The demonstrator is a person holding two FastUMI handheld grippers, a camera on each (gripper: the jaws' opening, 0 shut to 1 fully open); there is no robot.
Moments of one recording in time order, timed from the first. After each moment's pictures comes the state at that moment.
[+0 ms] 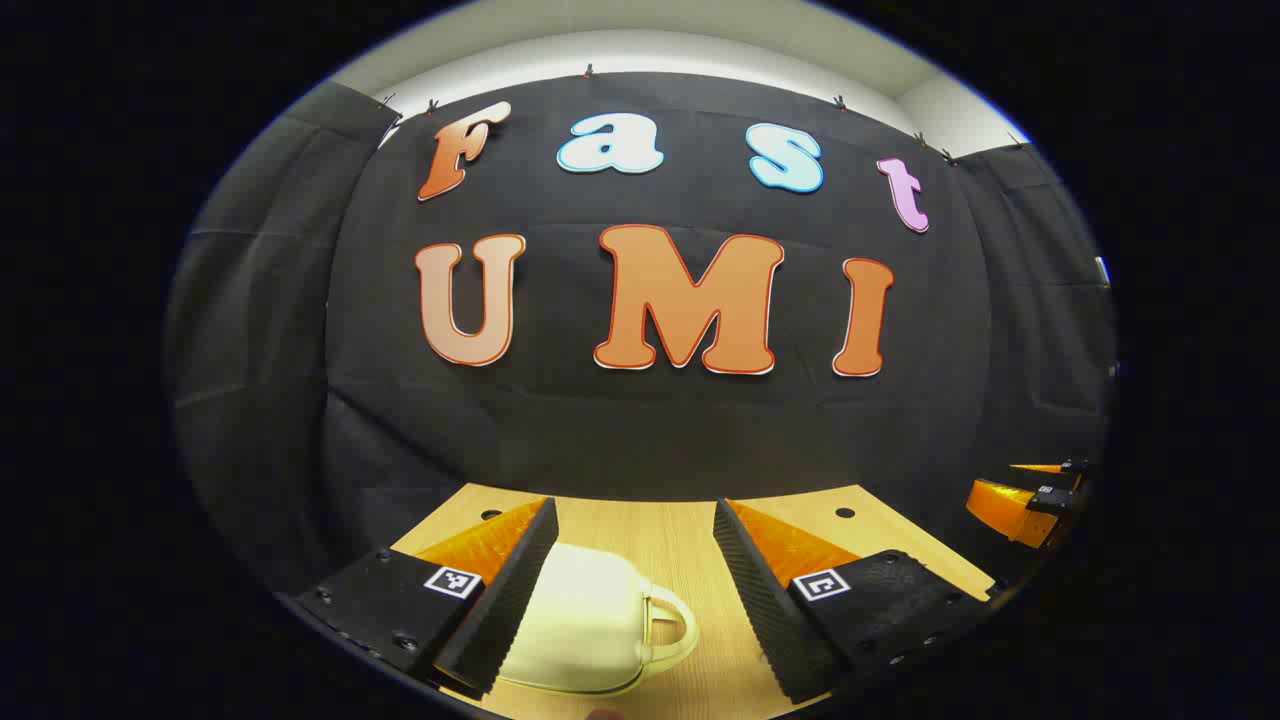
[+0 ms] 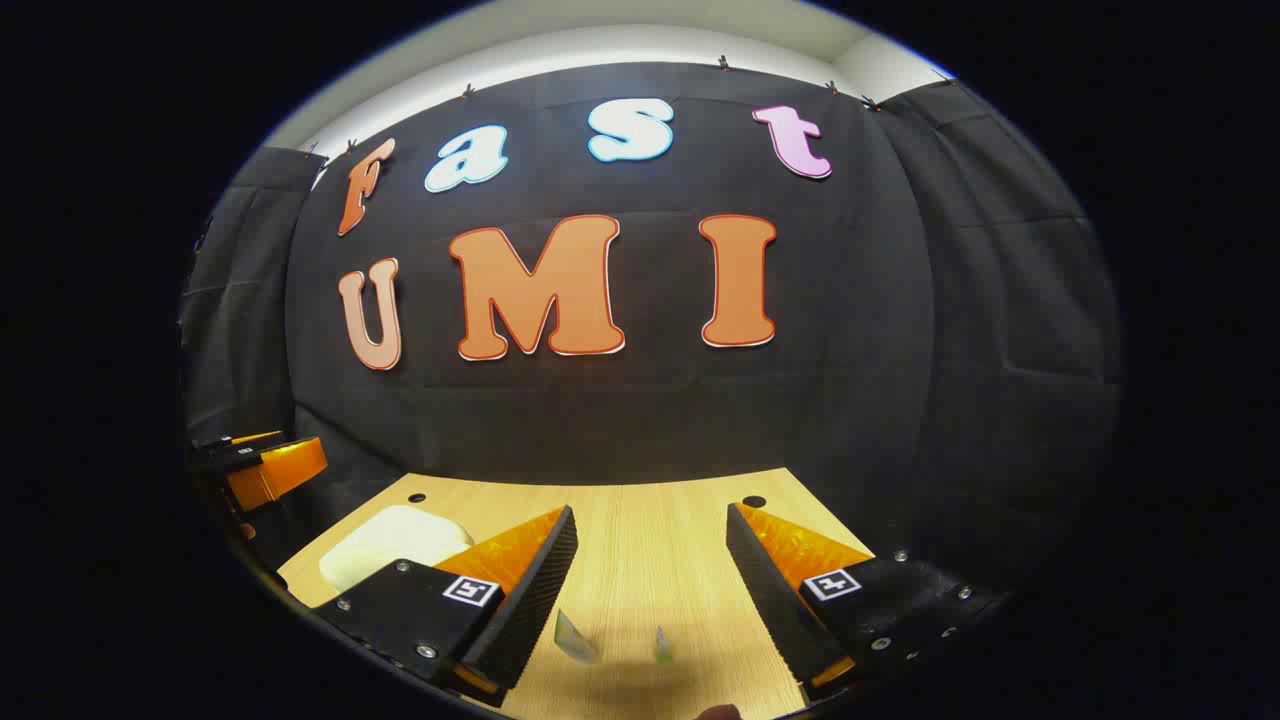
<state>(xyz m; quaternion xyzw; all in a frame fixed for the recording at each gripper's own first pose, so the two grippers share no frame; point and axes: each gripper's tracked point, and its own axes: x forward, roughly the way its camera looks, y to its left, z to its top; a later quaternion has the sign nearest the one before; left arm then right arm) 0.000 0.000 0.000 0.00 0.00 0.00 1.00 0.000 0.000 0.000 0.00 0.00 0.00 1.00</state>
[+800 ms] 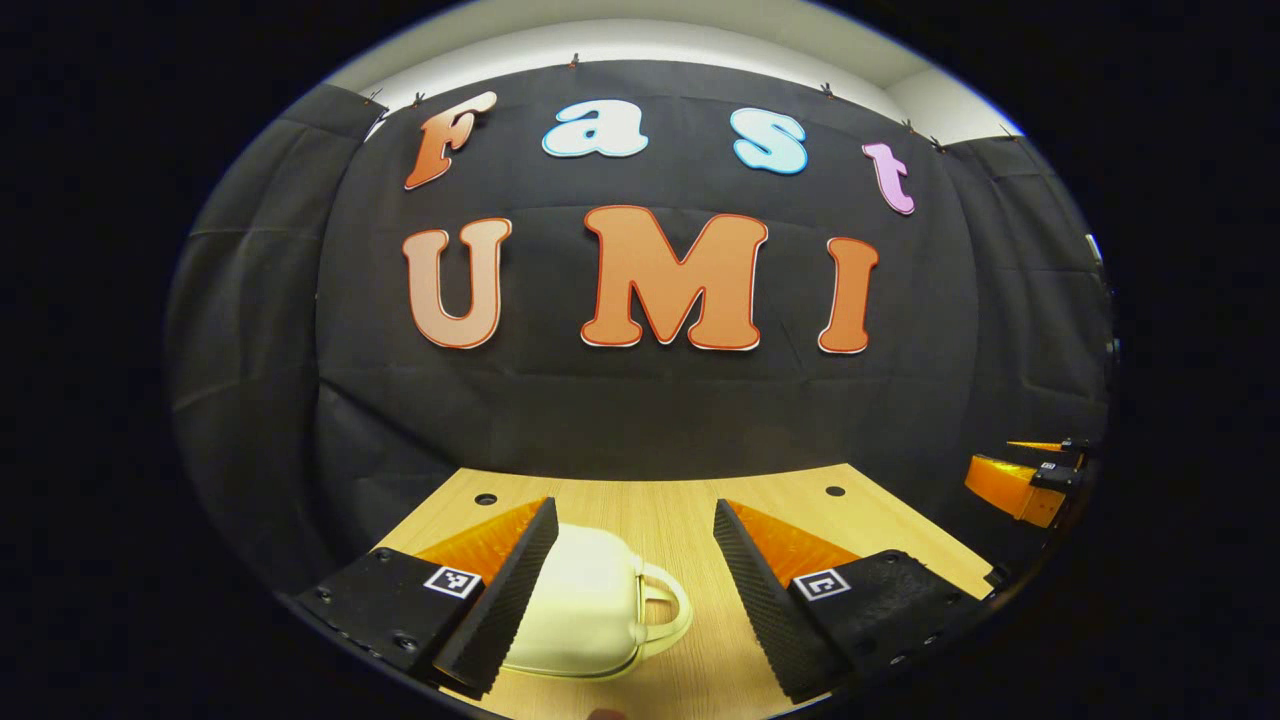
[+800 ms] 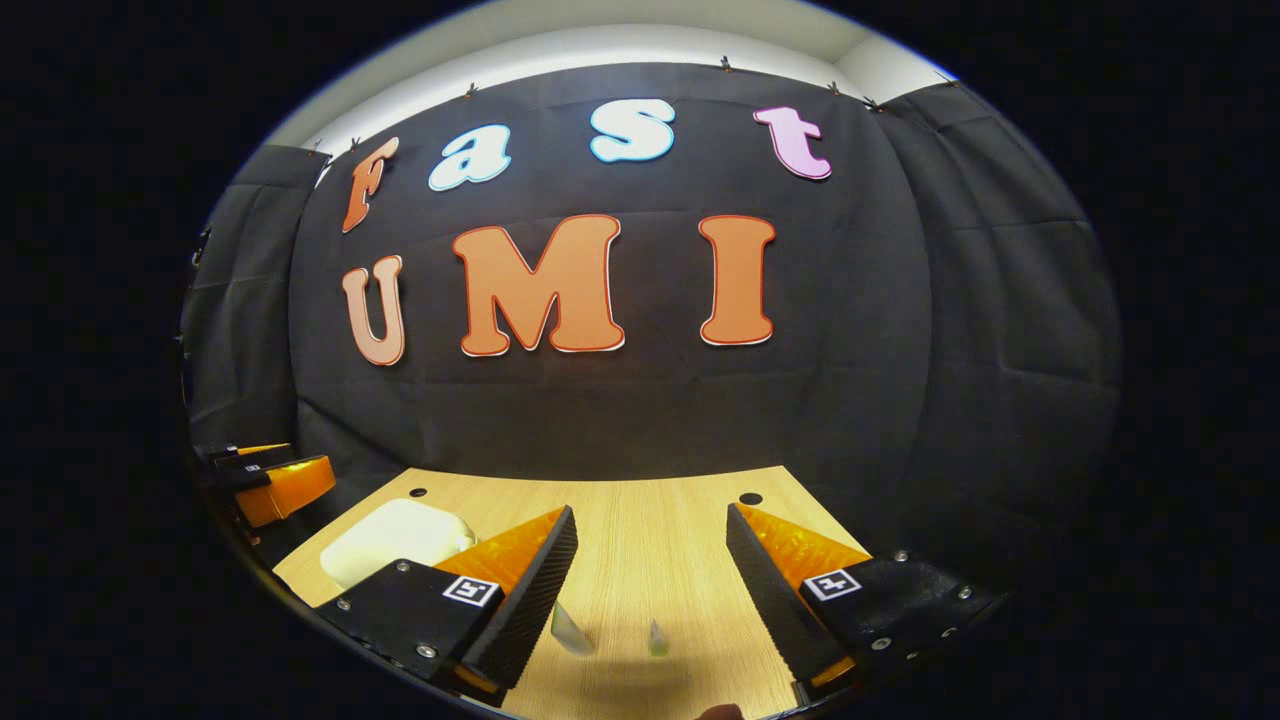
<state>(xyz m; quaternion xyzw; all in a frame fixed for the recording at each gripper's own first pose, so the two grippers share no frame) -0.012 -0.011 -0.020 0.02 0.02 -0.02 1.00 -0.013 -0.007 -0.004 0.00 0.01 0.00 1.00</state>
